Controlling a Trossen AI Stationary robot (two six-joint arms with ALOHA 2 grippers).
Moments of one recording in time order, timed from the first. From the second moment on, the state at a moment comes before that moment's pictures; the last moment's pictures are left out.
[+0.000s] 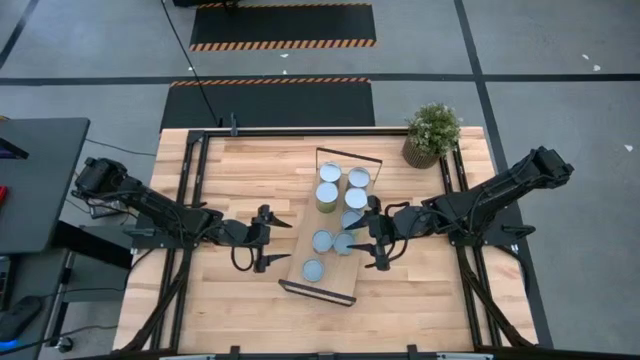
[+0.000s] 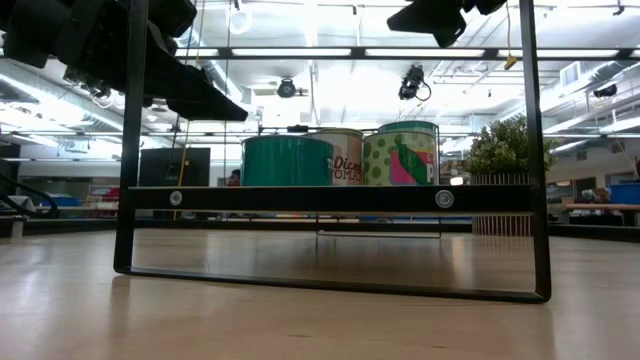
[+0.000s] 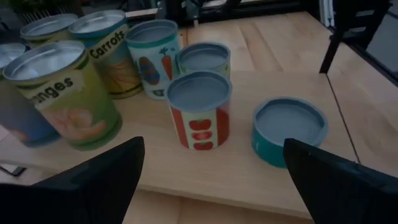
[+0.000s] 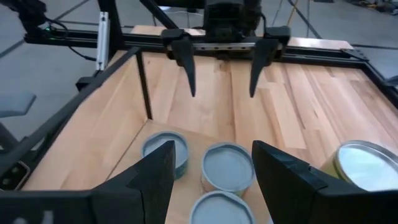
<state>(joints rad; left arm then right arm) -0.34 1.24 0.43 0.41 -0.35 -0.04 0.34 1.26 0.84 0.00 0.27 0.08</state>
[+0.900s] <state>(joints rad) -0.36 1.42 0.55 0.37 -0.33 -0.06 0.40 1.26 0.84 -0.16 0.35 0.08</state>
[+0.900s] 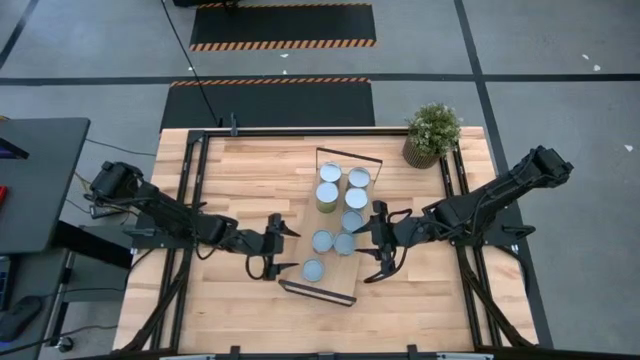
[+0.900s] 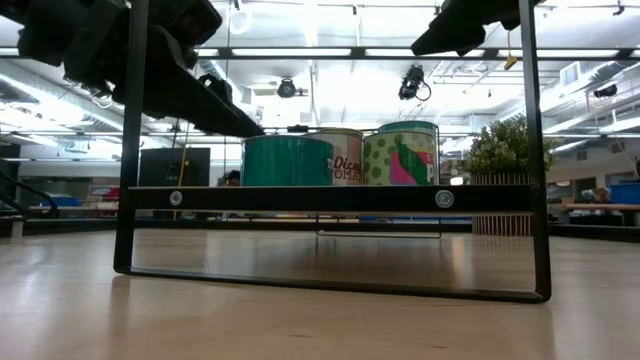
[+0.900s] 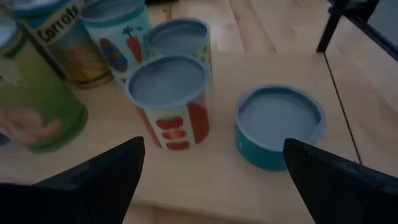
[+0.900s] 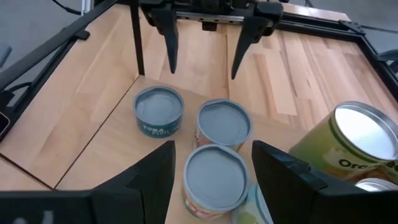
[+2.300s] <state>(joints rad) -0.36 1.55 0.65 0.32 -0.35 0.01 0.40 1.26 0.84 -0.15 0.35 0.08</state>
